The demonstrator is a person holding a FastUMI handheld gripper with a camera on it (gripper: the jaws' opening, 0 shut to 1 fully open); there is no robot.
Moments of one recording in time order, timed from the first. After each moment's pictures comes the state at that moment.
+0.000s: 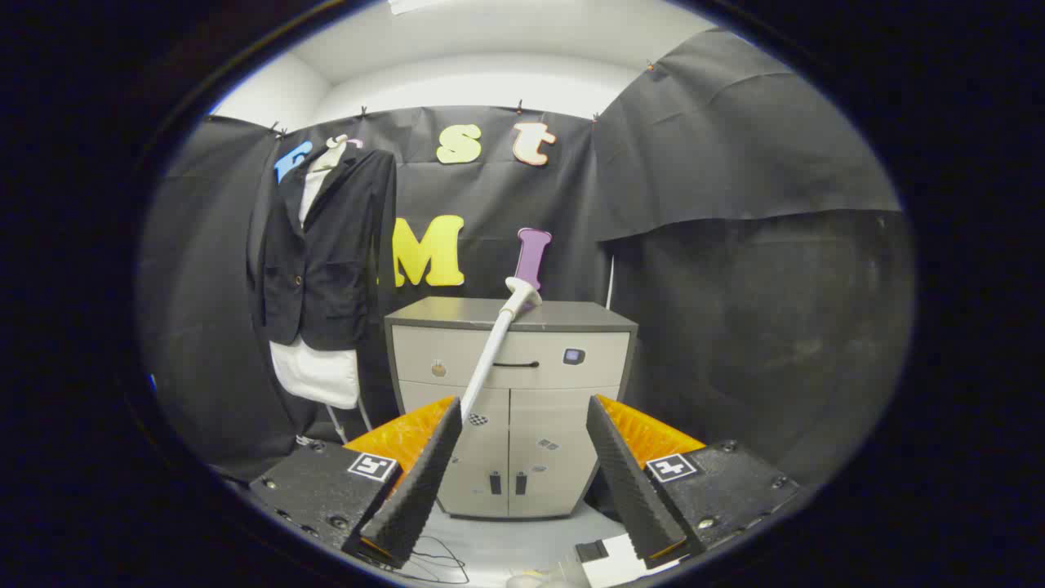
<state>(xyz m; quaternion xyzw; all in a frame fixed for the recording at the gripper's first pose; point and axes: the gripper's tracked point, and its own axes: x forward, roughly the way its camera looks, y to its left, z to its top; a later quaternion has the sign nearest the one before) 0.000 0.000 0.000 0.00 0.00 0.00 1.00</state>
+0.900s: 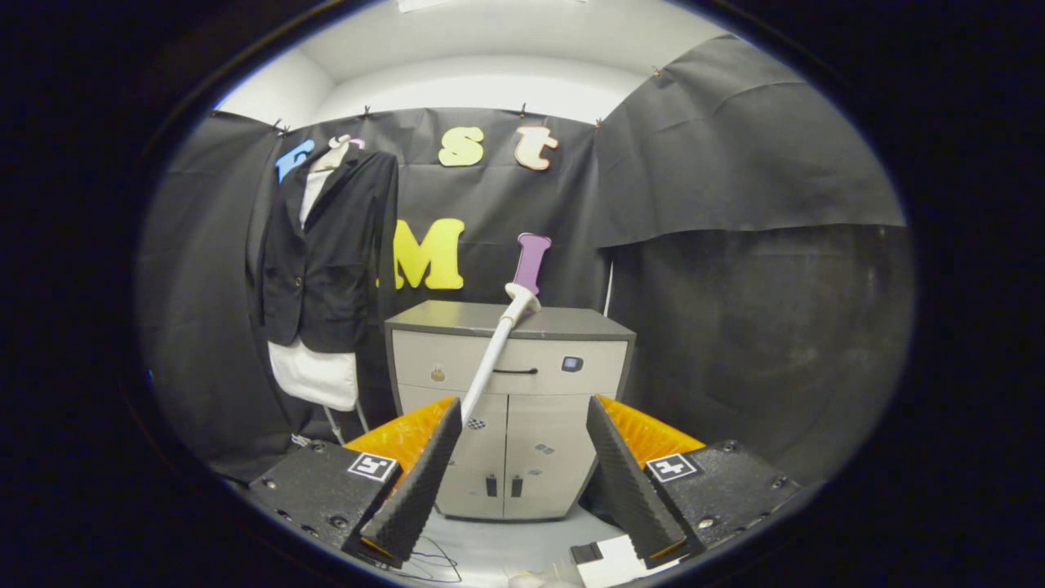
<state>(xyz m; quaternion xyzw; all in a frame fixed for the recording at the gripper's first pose) -0.003 0.003 0.018 -0.01 -0.01 -0.01 1.00</state>
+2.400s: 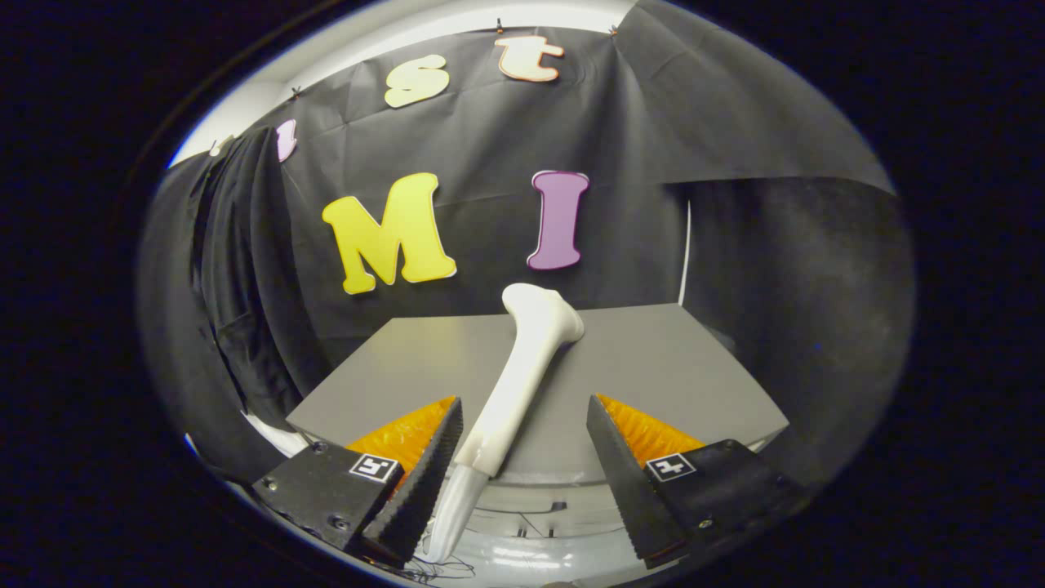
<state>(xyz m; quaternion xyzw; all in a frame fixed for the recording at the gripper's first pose) 0.393 0.007 0.114 0.05 0.14 0.09 0.99</state>
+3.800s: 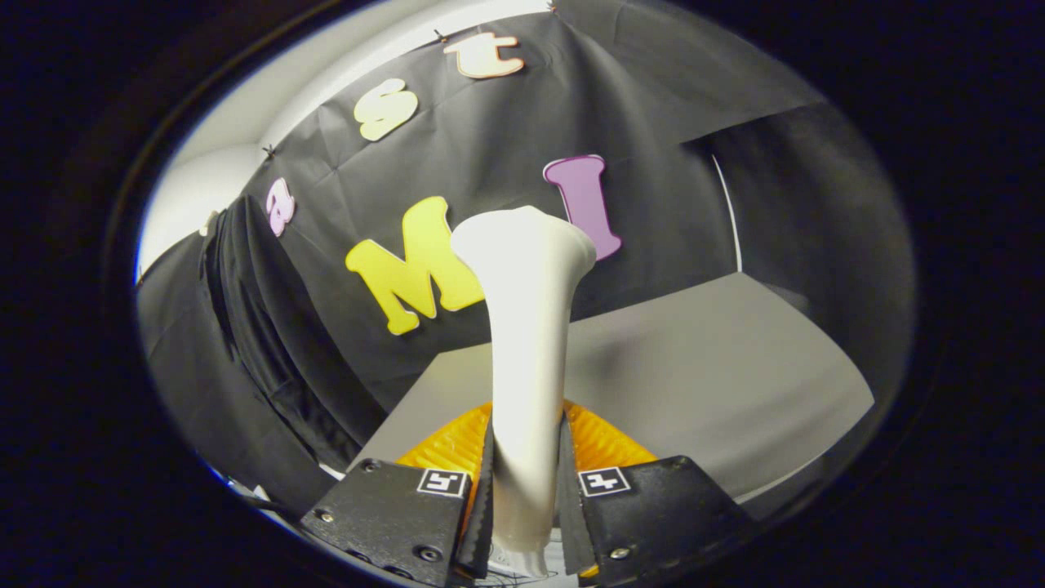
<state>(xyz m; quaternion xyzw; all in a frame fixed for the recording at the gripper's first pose) 0.409 0.023 0.148 0.17 0.13 0.18 0.96</state>
